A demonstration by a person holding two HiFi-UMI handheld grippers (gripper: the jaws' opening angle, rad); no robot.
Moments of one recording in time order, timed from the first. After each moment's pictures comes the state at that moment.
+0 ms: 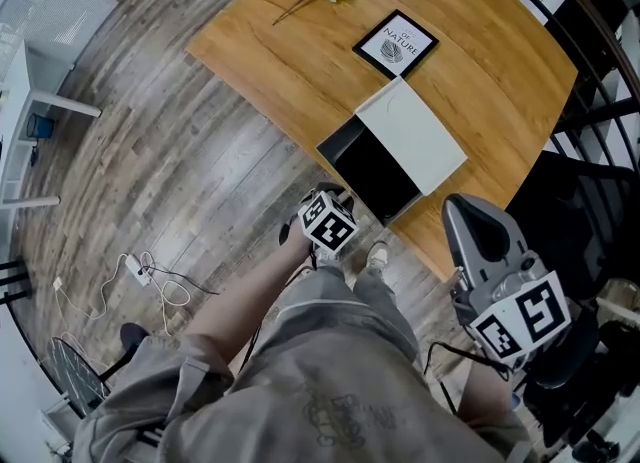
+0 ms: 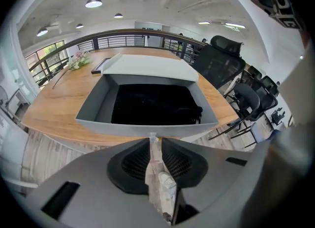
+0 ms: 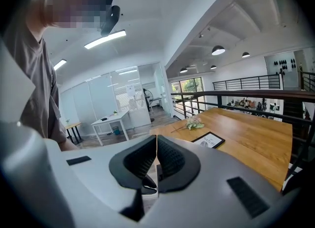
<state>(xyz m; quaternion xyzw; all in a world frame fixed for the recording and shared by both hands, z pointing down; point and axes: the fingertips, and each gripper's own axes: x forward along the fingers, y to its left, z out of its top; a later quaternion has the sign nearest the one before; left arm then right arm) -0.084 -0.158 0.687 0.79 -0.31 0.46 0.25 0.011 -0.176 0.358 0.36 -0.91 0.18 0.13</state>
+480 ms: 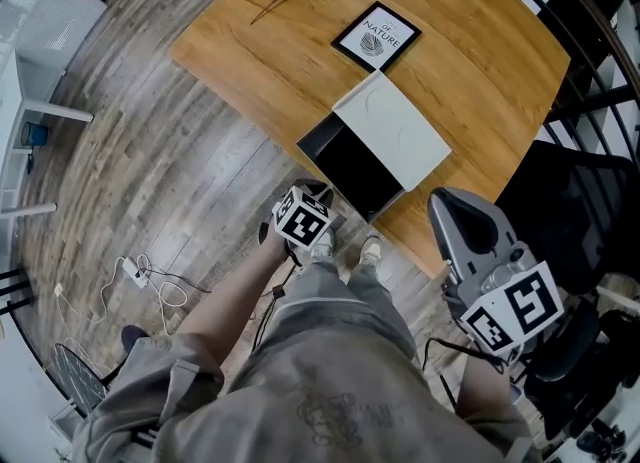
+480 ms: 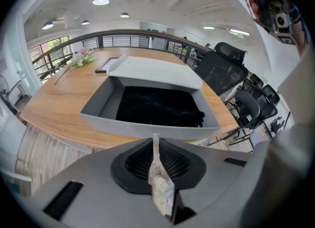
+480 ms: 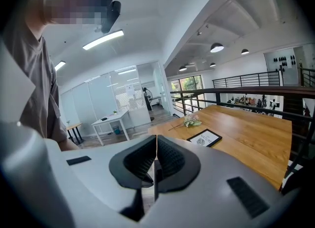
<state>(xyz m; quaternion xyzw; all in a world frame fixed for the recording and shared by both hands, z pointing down) -0.086 -0.169 0.681 0.79 -0.32 0.44 0.28 0.034 -0.187 0.374 0.35 -0.91 0.20 0.13</state>
